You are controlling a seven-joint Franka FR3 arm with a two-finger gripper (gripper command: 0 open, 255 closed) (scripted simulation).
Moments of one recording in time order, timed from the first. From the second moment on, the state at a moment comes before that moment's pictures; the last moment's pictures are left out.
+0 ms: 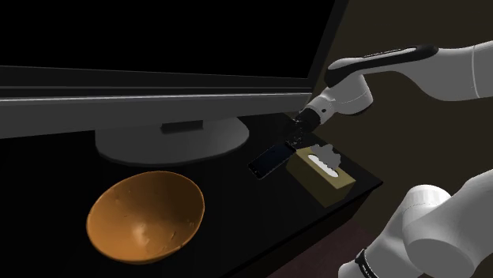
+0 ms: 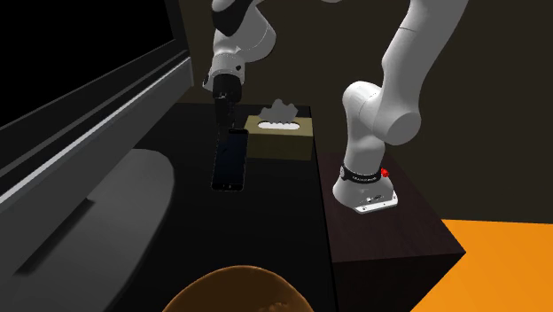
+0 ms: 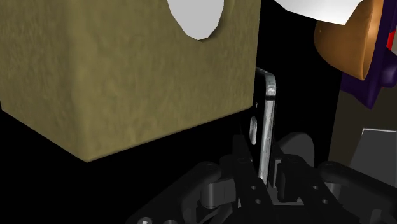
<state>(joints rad) 0.21 -0.34 -0.47 -2.49 0.79 1.87 -0.52</state>
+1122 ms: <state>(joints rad) 0.19 -0.44 -0.44 -2.39 0.74 1.76 -0.35</state>
